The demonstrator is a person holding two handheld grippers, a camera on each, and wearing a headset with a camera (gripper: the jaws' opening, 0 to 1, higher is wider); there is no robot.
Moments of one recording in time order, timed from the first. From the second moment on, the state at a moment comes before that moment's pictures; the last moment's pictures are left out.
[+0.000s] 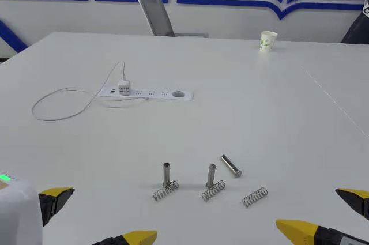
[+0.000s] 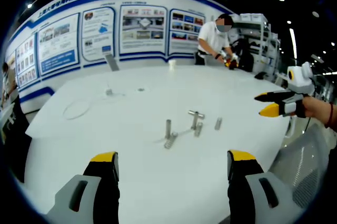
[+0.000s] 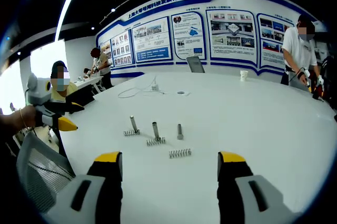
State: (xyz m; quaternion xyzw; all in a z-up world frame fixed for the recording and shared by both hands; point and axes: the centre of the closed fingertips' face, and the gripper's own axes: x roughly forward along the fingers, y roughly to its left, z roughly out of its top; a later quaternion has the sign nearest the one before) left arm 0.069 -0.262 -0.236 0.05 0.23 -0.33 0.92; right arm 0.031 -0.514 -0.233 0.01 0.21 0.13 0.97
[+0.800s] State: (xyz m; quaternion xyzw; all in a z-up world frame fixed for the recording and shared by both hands) left arm 0.072 -0.277 -0.234 0.05 0.22 -0.35 0.91; right arm 0.057 -0.522 -0.236 0.00 0.23 0.13 0.96
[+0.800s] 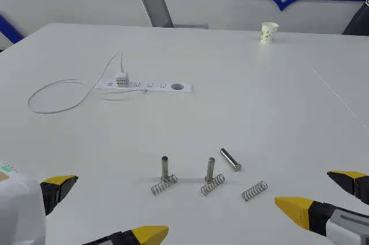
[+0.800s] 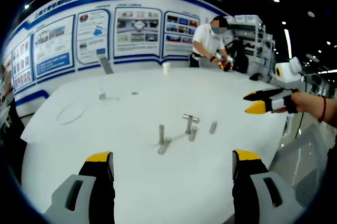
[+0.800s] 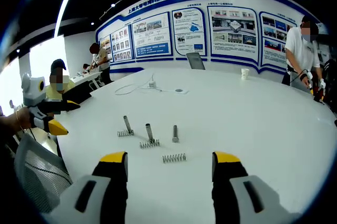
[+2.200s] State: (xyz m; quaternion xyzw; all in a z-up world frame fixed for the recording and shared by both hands) left arm 0.084 -0.305 -0.259 0.04 0.21 -0.38 0.90; right arm 0.175 -0.505 -0.292 -0.04 0.30 0.18 0.94
